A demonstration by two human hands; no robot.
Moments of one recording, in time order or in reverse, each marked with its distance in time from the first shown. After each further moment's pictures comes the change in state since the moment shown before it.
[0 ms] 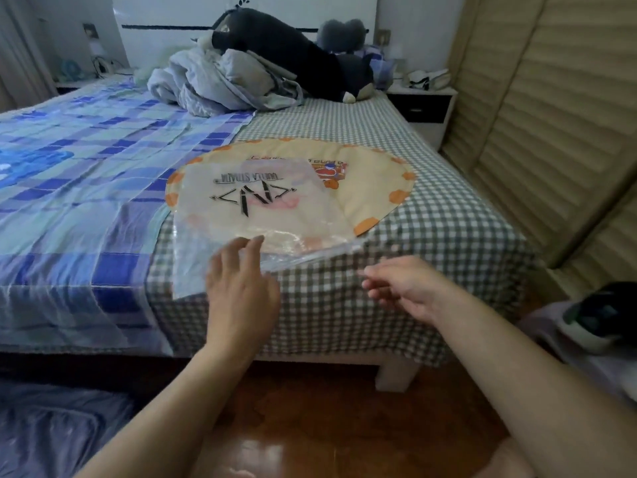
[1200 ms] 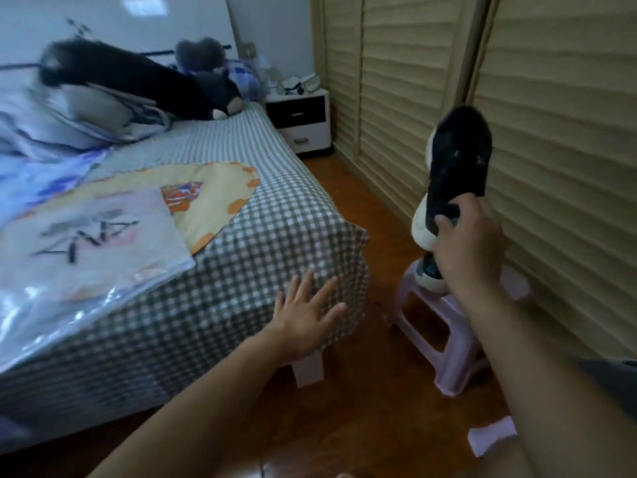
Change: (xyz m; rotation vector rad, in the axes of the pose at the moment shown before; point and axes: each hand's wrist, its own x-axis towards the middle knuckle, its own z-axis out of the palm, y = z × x) left_hand -0.052 0.235 0.155 0.037 -0.963 0.366; right_hand -0.090 0.092 -0.279 -0.541 1.259 -0.507
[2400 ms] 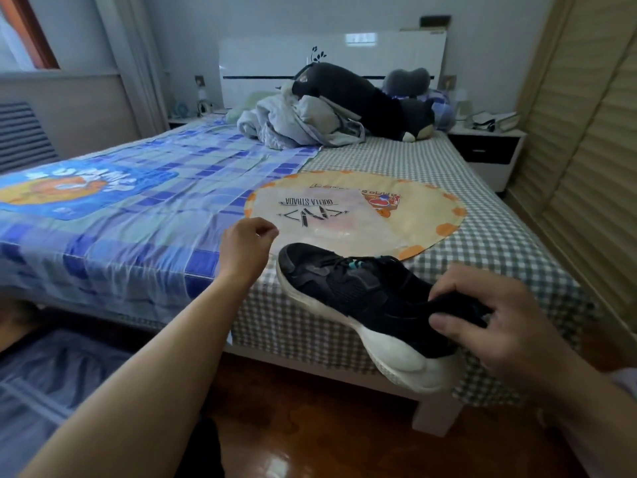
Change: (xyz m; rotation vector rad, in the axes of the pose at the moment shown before) left_hand -0.196 -0.281 -0.161 -0.276 1.172 -0.474; right_hand -0.129 -0.230 0.007 0.805 -0.902 -0.800
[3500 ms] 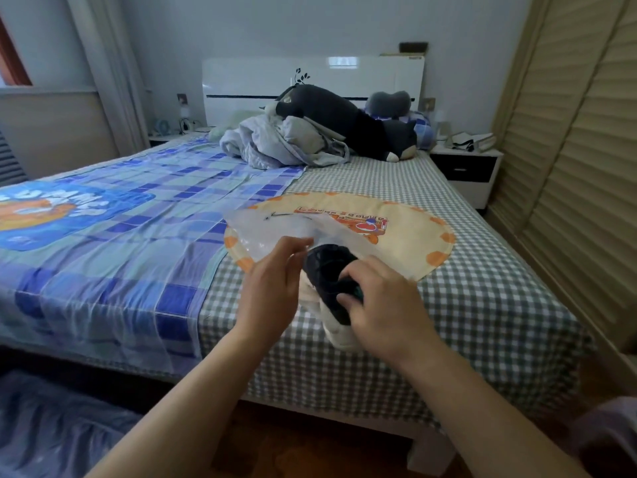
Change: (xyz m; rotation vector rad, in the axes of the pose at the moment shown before) left_hand -0.027 0.056 0.028 -0.255 0.008 0.306; right_hand 0.100 0.029 0.079 -0.420 0.123 0.107
